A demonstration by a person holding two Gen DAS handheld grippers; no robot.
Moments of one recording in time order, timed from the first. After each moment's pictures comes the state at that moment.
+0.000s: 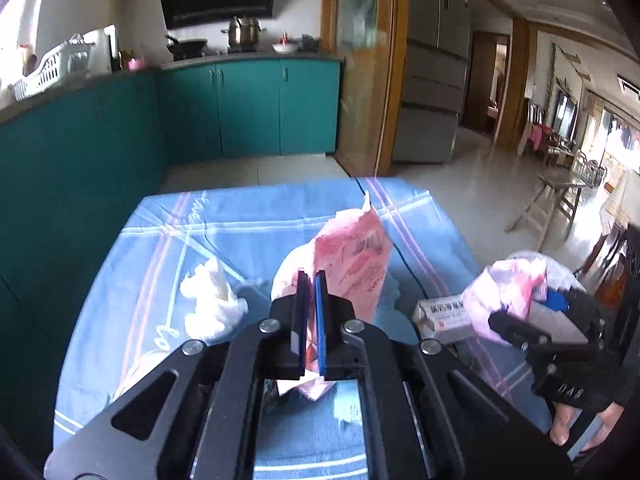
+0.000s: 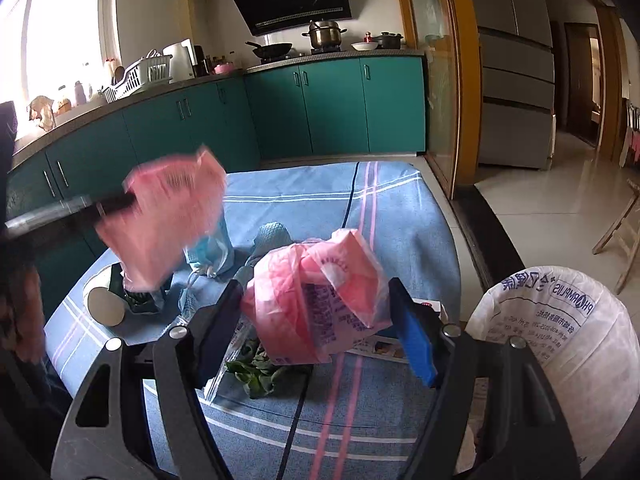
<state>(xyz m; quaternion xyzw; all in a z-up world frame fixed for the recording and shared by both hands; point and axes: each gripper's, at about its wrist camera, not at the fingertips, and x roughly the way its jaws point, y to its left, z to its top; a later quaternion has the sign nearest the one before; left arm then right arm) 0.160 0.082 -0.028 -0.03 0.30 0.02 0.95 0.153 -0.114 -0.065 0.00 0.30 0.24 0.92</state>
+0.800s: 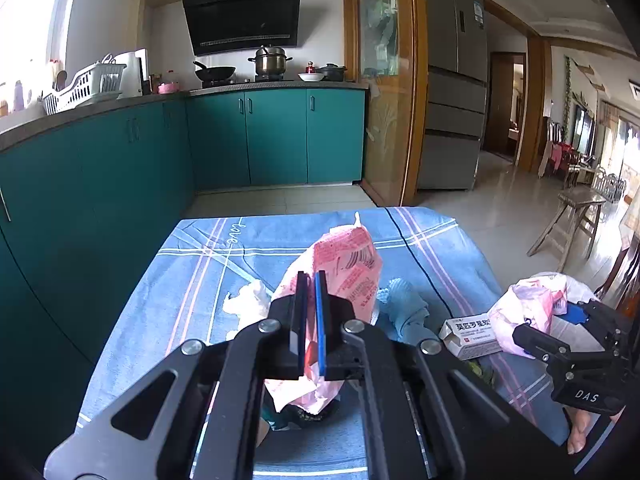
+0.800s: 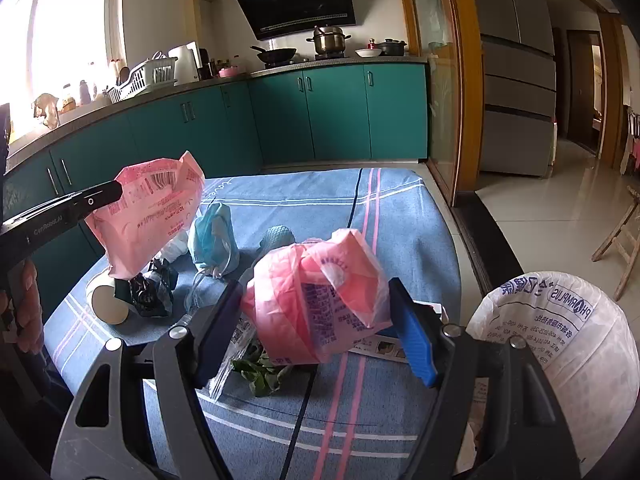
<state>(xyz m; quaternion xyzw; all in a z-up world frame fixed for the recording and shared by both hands) 0.137 0.094 -0.021 -0.01 0.25 0.08 0.97 0.147 -0.116 -0.061 -0.01 0.29 0.25 0.92</state>
